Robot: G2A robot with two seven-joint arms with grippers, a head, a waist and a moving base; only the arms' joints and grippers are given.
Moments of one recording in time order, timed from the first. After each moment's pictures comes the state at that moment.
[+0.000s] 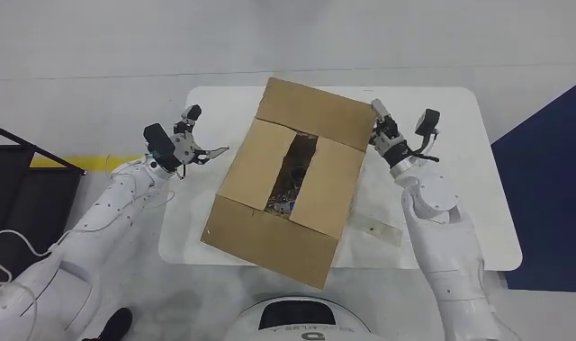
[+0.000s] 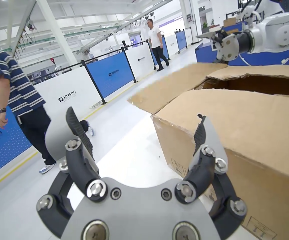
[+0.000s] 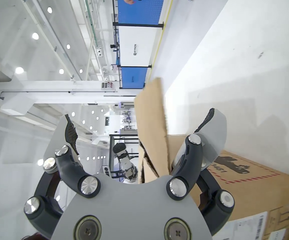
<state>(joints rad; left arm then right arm) 0.86 -1.01 -0.74 -0.73 1.46 -0.47 1.24 -1.41 -1.33 1.49 -1.58 0.18 -0.03 0.38</state>
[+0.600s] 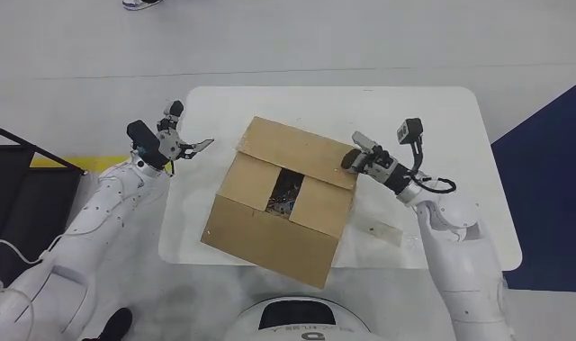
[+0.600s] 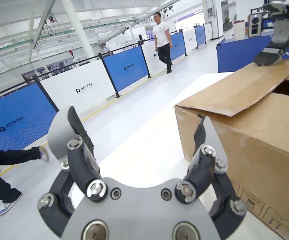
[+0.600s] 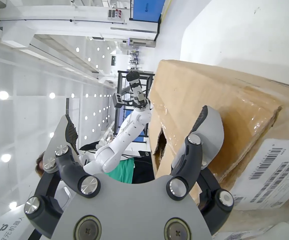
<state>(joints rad) 0.89 -1.00 -0.84 -0.70 1.42 -0.47 1.21 -1.53 -1.29 1.56 -1.74 0.21 -0.07 0.81</state>
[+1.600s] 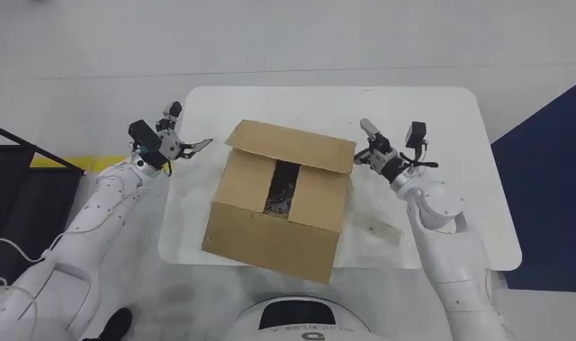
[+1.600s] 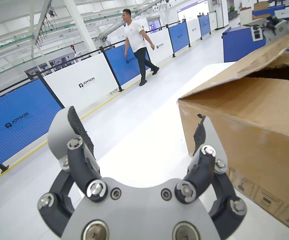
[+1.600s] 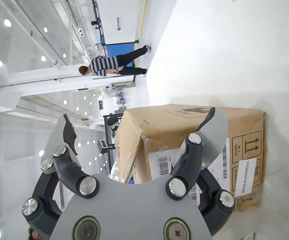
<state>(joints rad) 0.88 -1.02 -0.86 -0.64 1.49 -0.46 1.20 -1.43 -1.29 1.46 -1.59 0.19 0.11 0.51</state>
